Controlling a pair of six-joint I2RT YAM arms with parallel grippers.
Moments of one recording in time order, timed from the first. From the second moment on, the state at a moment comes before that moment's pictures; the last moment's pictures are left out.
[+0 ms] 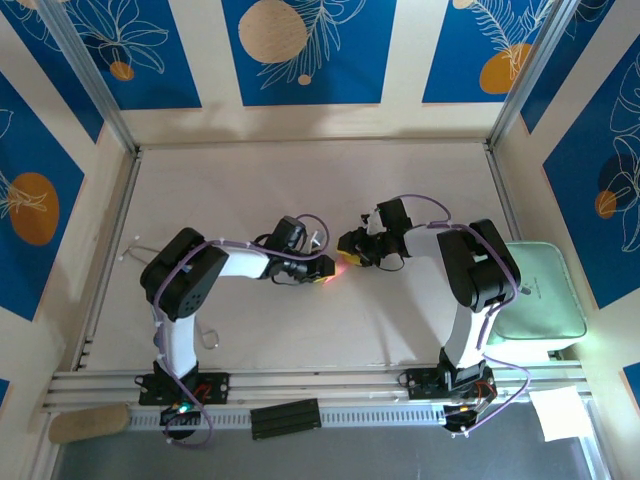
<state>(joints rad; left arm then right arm) -0.65 1.93 0.94 0.15 0.64 -0.80 0.33 1.85 0.90 -0.03 -0.73 0.75</state>
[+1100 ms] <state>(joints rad) -0.73 1.81 0.97 0.05 0.52 -0.78 0.33 1.86 0.94 -0.12 -0.70 0.75</state>
